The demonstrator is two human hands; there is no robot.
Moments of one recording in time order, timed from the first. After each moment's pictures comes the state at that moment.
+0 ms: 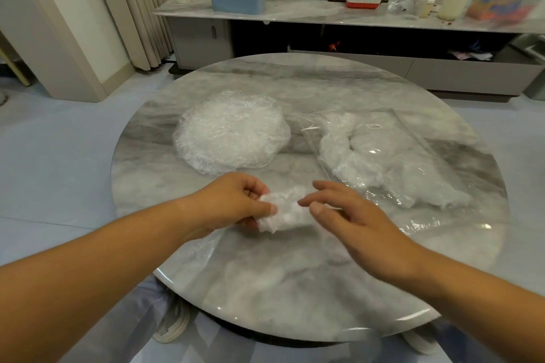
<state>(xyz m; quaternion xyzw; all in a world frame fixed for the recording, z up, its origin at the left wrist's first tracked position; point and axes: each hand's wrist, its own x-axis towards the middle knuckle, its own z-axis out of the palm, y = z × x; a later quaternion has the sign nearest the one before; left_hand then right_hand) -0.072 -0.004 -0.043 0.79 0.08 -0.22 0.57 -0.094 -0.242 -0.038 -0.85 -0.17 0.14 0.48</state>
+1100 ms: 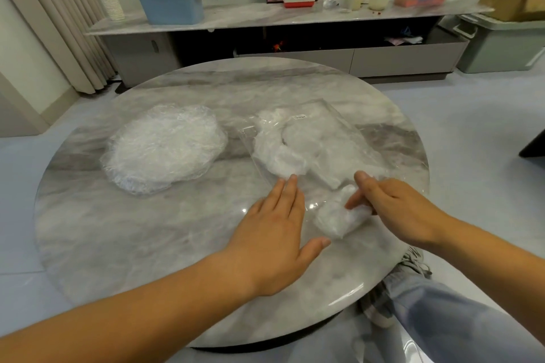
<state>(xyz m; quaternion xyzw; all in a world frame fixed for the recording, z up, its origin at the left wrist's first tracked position) -0.103 -0.164 -0.050 0.96 -0.24 -0.12 0.05 -0.073 -0.404 -0.049 -0.91 -0.01 0.10 0.40</state>
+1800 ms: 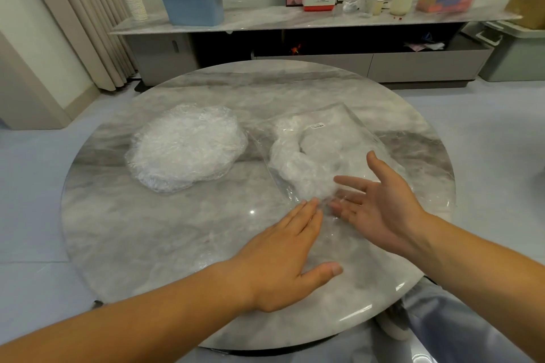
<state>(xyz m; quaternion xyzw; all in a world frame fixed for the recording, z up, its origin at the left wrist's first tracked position) -0.106 -0.133 -0.062 0.93 -0.30 -0.17 0.15 -0.051 -0.334 -0.048 -0.52 0.21 0.18 0.81</state>
